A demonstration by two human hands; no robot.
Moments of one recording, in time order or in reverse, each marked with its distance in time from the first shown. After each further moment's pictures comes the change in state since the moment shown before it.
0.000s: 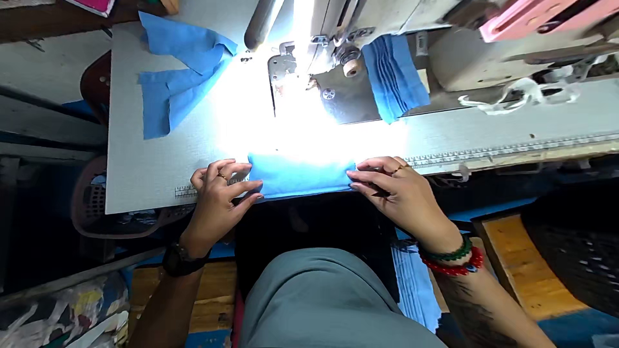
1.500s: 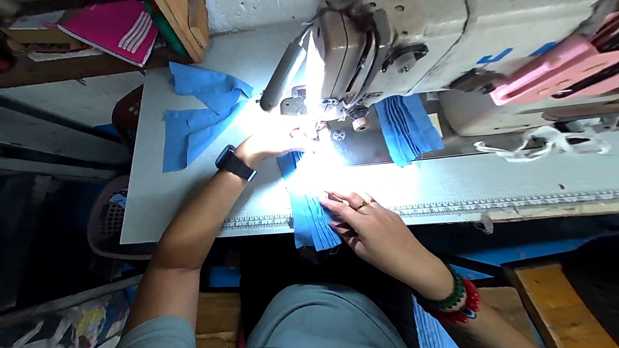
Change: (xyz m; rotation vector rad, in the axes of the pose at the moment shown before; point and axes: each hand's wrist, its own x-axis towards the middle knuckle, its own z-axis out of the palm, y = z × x) left_hand 0.226 -0.021 0.022 -0.446 -0.533 -0.007; right_hand 0.051 -0.038 0.019 -0.029 -0.211 -0.078
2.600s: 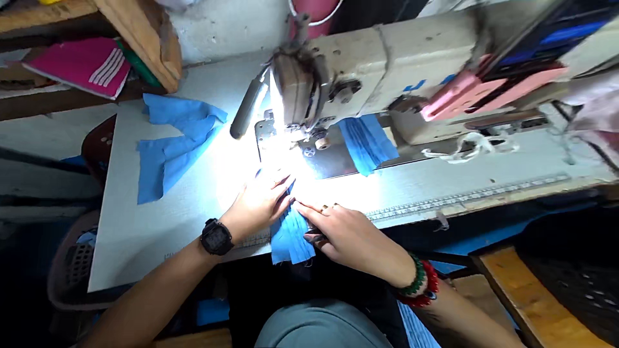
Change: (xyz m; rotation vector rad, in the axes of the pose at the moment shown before) left_hand -0.057 -0.004 0.077 0.662 0.259 0.285; right_hand 0.015 0.001 -0.011 -0.053 -0.176 0.031
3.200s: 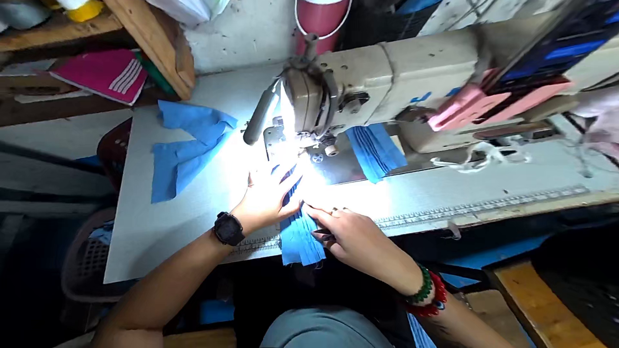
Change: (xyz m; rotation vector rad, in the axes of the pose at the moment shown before) left_hand 0.008 -0.009 -0.004 0.100 -0.081 -0.137; right_hand 0.006 0.000 0.011 0.017 0.117 0.043
